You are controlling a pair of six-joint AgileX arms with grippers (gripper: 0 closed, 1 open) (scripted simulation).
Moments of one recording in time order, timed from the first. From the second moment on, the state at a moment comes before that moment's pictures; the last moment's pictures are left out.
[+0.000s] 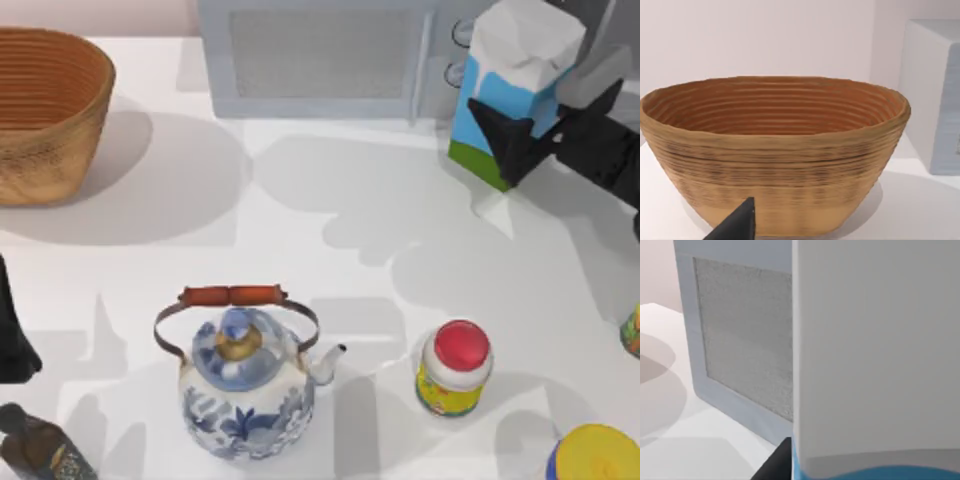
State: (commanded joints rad) left arm 0.00 0.00 0.00 0.00 0.00 0.00; right arm 0.08 2.24 0.99 1.26 -0.66 0.01
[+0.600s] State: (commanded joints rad) left arm 0.00 0.00 0.00 0.00 0.00 0.00; right arm 0.08 2.24 0.99 1.26 -0.66 0.01
